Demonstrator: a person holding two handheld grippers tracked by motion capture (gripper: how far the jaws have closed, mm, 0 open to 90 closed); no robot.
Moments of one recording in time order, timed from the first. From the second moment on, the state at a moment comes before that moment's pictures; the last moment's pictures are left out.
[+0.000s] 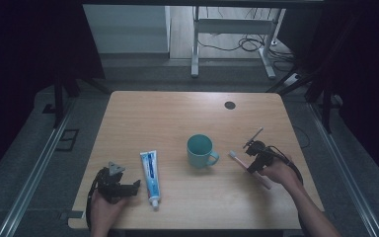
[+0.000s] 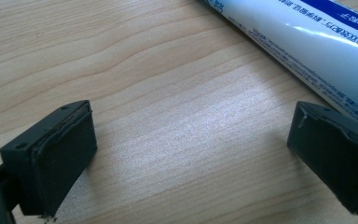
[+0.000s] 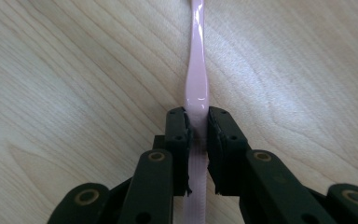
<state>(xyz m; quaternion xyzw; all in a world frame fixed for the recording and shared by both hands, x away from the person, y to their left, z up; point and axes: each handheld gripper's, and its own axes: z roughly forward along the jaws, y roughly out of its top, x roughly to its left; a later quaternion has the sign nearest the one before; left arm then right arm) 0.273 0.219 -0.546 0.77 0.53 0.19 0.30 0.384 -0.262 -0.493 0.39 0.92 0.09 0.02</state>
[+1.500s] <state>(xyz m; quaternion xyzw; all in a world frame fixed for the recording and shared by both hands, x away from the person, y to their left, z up) 0.272 0.219 -0.546 0.77 0.53 0.19 0.30 0.352 -0.275 -0.464 0.37 0.89 0.27 0.05</state>
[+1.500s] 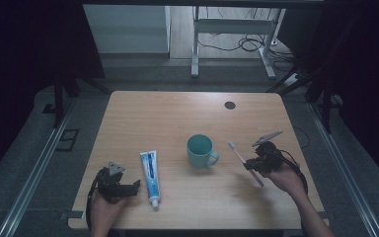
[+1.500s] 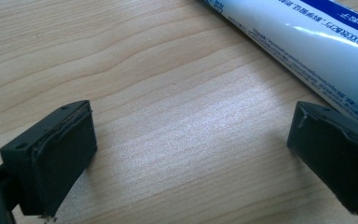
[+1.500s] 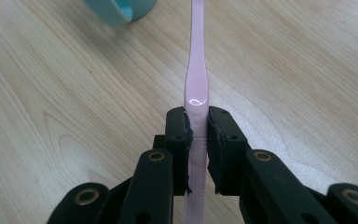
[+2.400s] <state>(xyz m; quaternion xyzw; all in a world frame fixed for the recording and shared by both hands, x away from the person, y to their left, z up) 0.272 0.219 -0.546 0.77 0.53 0.19 0.30 0.350 -0.274 -0.459 0.37 0.87 0.32 0.05</state>
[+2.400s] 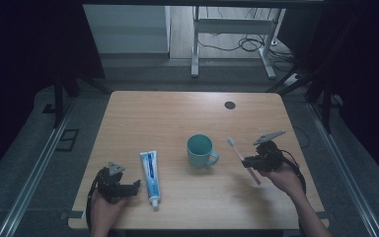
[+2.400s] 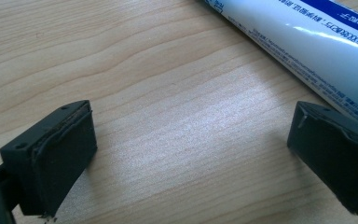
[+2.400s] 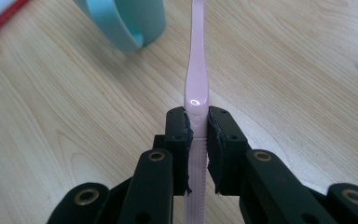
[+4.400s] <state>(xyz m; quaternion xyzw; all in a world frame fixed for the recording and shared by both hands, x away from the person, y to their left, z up) 0.273 0.219 -0.546 0.77 0.53 0.19 0.30 0.348 -0.239 -0.407 0.33 0.84 0.41 0.10</state>
